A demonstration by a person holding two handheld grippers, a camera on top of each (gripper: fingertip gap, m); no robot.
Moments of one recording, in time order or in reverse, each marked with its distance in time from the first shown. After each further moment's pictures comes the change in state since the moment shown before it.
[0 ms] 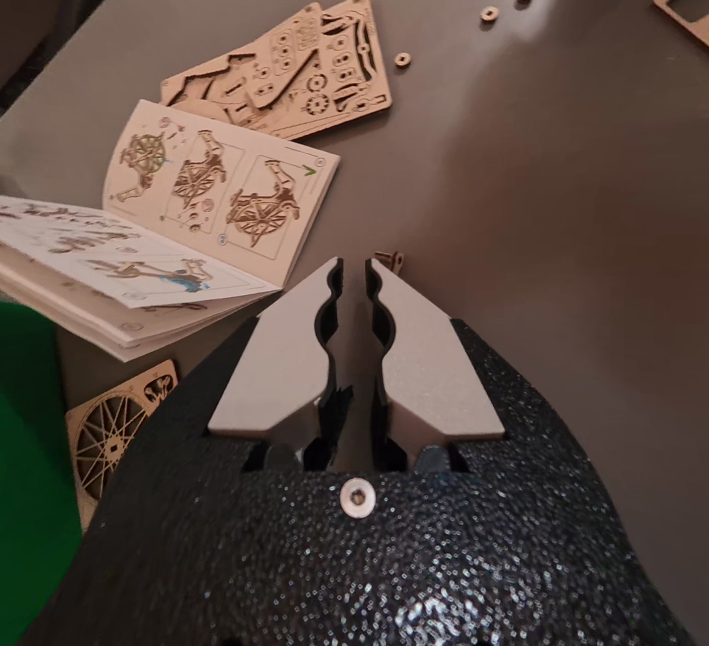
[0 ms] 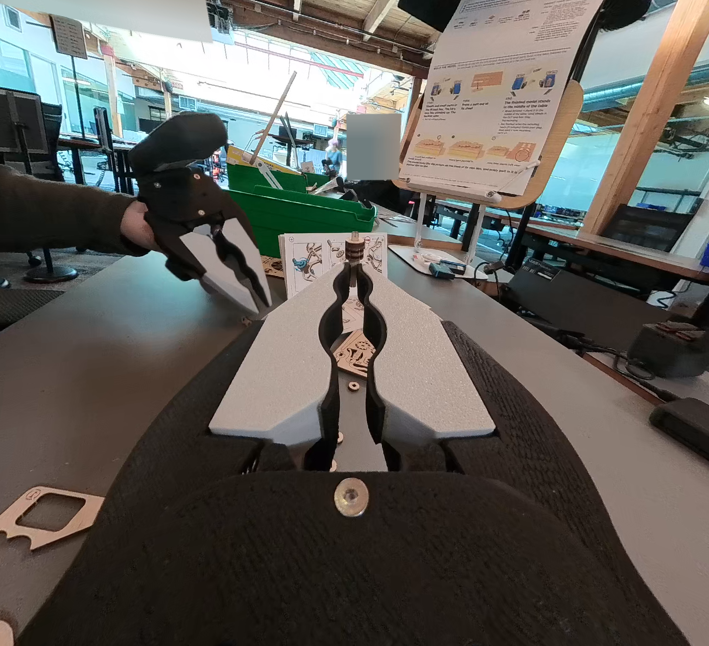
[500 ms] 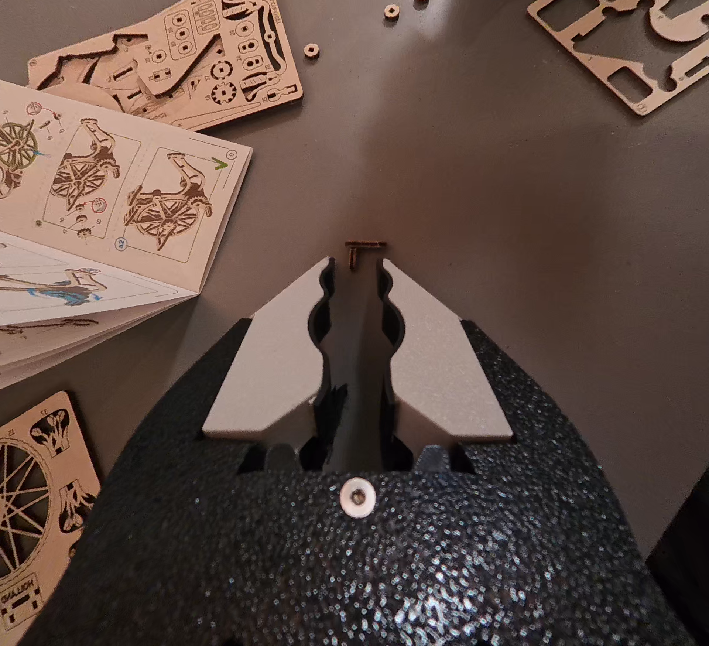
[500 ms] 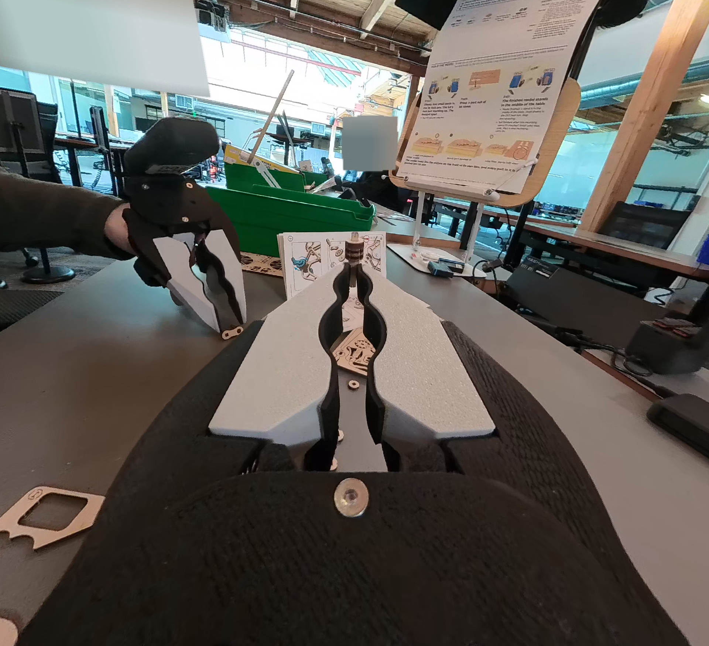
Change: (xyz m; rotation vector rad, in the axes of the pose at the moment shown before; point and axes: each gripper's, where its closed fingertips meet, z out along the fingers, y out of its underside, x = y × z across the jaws) left arm 0.040 0.005 -0.001 0.003 0.204 -0.028; right arm 0.001 0.000 -0.001 -0.004 0.007 0.003
